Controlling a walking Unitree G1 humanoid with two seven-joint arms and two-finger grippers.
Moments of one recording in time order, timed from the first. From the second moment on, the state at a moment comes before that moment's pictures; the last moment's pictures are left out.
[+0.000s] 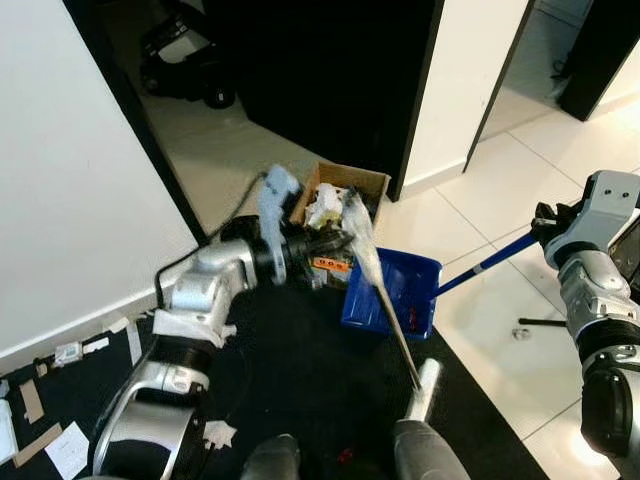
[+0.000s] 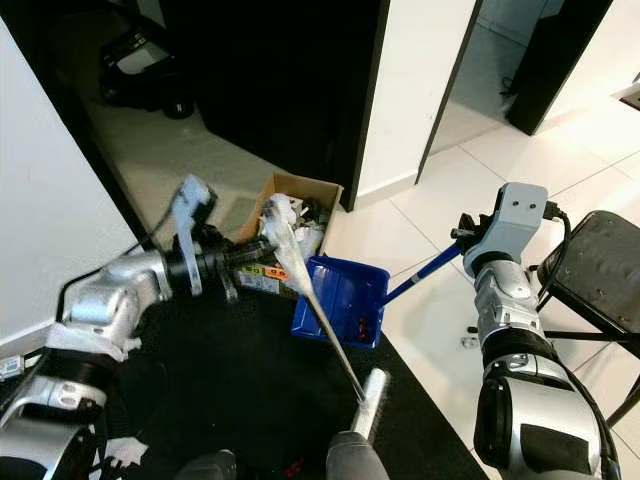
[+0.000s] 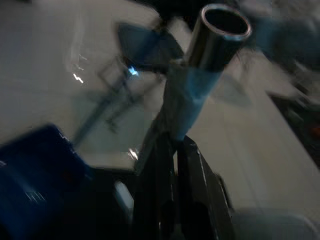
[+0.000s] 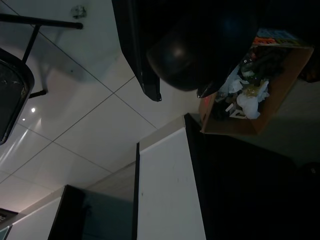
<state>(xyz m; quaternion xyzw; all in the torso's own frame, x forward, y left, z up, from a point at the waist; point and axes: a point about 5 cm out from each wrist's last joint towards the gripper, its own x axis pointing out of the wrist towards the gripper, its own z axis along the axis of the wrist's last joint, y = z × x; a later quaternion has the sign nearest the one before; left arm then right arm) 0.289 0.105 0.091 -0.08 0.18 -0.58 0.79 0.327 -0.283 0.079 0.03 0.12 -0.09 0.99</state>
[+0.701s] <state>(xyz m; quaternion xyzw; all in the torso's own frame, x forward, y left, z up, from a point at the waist) 0.290 0.142 0.093 0.01 0.21 -0.59 0.78 0.329 -0.285 0.083 0.03 0.11 -0.08 0.99</state>
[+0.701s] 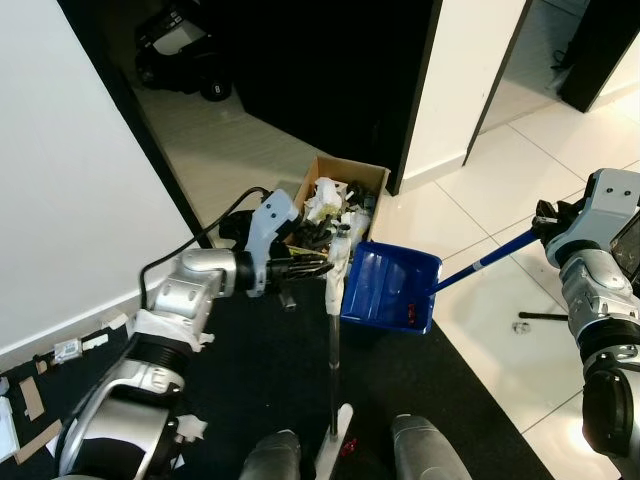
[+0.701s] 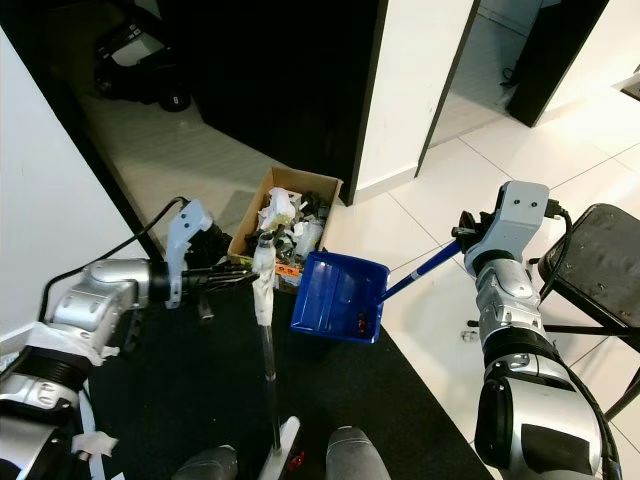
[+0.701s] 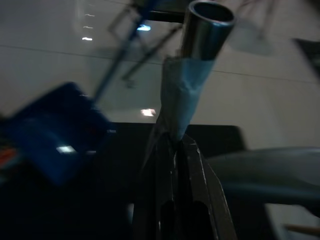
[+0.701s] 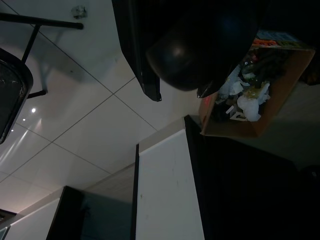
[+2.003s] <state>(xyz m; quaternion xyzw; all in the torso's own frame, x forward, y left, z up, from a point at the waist) 0.282 0.141 0.039 0.07 0.23 -0.48 0.84 0.328 -0.284 0.083 0.03 0.11 -0.08 0.99</state>
